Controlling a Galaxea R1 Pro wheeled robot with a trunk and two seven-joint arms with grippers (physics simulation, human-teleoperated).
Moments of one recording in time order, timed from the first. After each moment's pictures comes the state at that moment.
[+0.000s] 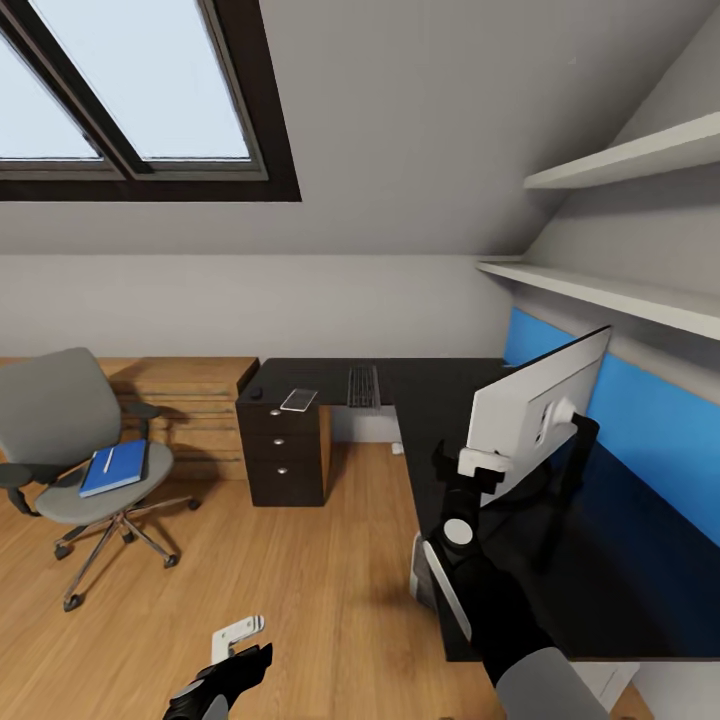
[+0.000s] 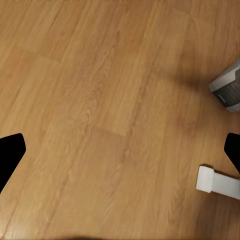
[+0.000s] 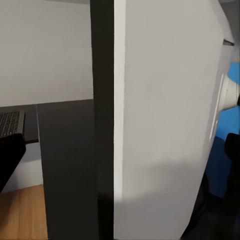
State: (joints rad) left arm -0.23 0.02 -0.20 -0.82 0.55 0.23 0.26; right arm -0.55 0.13 0.24 -1.06 0.05 -0.03 -0.67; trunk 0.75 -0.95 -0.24
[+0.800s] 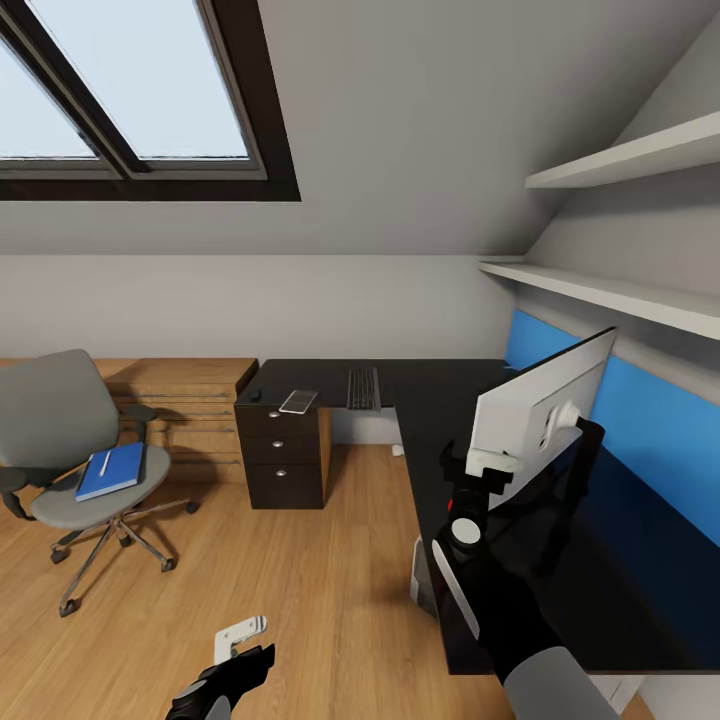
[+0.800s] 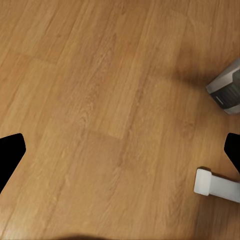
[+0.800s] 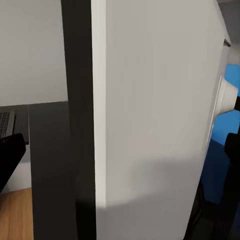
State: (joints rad) left arm -0.23 0.02 -0.21 -0.82 0.55 0.23 0.26; right arm -0.55 0.11 0.22 -1.06 0.05 -0.03 -0.67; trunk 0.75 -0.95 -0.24
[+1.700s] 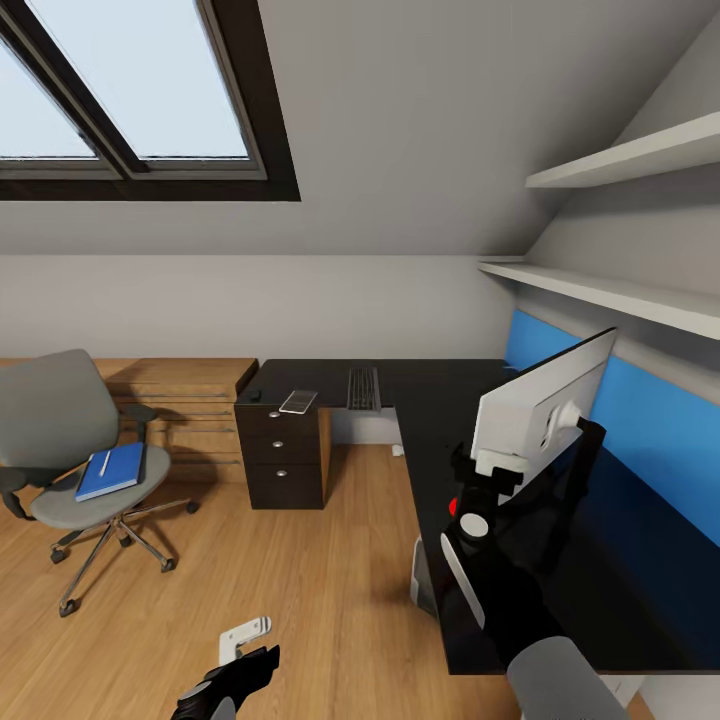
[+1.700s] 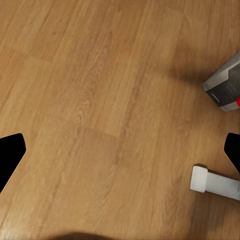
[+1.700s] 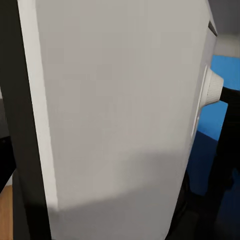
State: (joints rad) left arm -0.23 0.01 -0.22 -0.82 0.55 0.23 0.26; right arm -0.57 0.10 0.17 -1.01 0.05 -0.03 -0.67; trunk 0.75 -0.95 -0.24
